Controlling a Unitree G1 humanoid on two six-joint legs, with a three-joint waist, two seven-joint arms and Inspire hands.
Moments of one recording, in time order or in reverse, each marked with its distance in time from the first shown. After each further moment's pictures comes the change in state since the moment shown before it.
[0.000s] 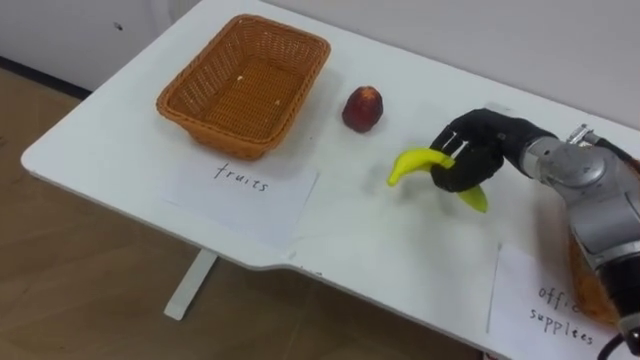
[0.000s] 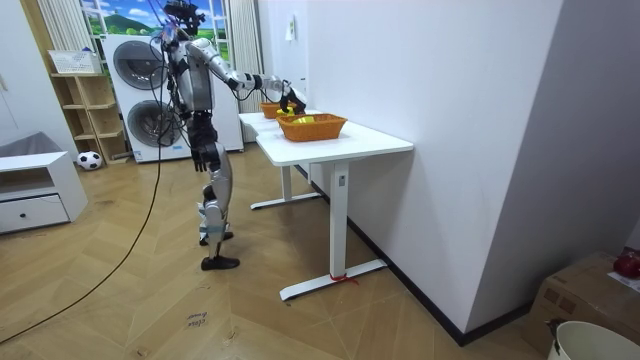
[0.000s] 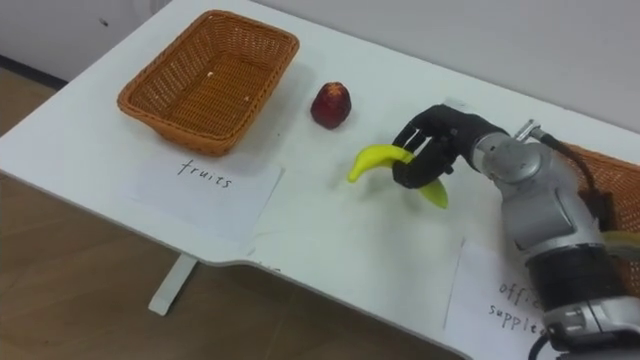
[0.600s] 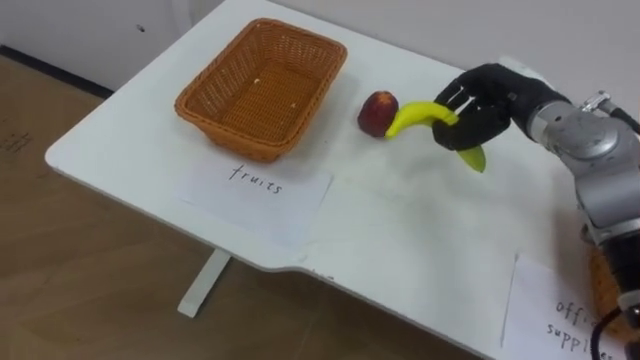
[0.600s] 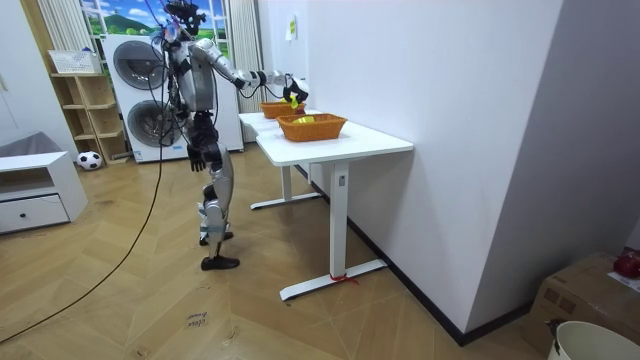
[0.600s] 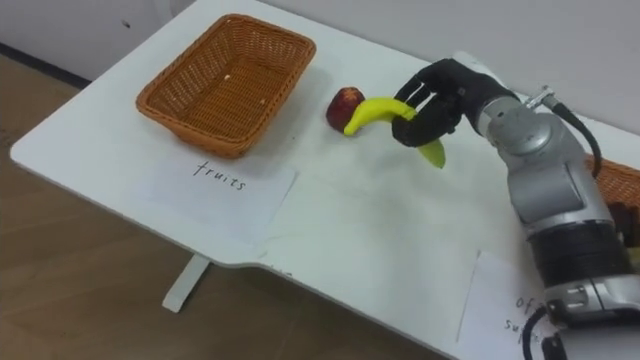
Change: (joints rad) left arm 0.028 -0.005 0.020 -0.010 -0.003 0.007 -0.016; right arm -0.102 0.000 -0.031 0.001 0.047 0.000 -0.083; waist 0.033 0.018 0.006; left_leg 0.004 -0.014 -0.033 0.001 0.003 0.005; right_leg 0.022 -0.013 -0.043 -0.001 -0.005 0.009
